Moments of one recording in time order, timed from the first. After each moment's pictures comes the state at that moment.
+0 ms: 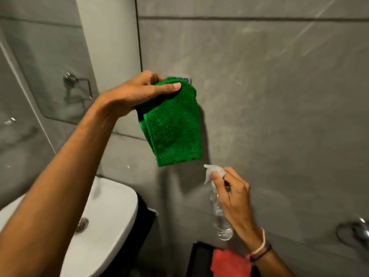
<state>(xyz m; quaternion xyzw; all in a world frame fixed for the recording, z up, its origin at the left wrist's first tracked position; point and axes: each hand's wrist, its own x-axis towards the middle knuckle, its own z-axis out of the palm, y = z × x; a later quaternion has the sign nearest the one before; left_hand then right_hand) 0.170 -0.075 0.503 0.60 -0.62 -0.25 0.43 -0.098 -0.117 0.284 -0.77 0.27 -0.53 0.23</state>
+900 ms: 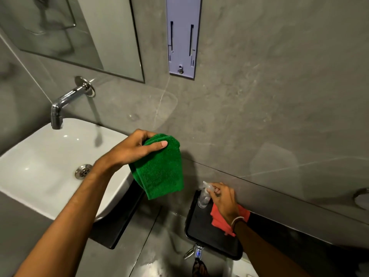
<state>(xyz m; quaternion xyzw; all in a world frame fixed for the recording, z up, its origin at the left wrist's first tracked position) 0.156 -0.020 0.268 0.68 -0.48 -0.39 0.39 -0.121 -0.145 0.037 -0.79 0.49 -0.18 0.32</state>
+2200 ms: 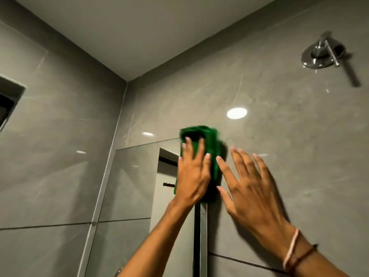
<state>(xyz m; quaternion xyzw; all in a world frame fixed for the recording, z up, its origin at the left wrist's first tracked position) 0.234 -0.129 0.763 0.53 -0.51 0.41 0.54 0.086 -0.180 0.725 -0.72 0.23 -0.55 -0.36</state>
